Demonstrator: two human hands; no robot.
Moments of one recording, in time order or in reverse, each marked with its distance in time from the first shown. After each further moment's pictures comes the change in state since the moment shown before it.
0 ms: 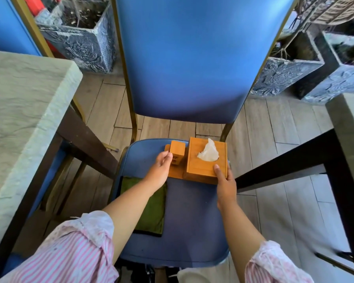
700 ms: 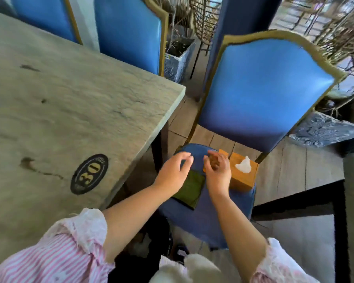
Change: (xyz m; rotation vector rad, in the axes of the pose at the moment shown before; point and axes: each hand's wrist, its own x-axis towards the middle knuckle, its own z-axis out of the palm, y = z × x) left_hand -0.222 0.009 -0.090 0.022 0.399 0.228; right_hand -0.213 -0.106 0.085 -0.391 -0.256 -0.586
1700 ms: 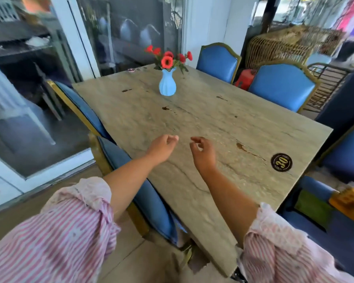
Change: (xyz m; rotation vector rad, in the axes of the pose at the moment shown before) left_hand -0.384 -0.228 -0.460 0.055 0.433 -0.299; right_hand -0.455 -0.271 0.327 0.057 -0.536 -0.344
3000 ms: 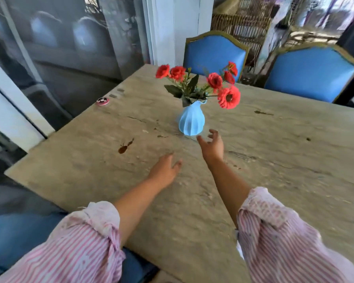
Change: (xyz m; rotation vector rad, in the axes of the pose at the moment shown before) left_hand 0.477 -0.152 -0.166 0.246 -0.391 0.280; right_hand 0.404 -0.010 0.312 -0.009 0.464 0.396
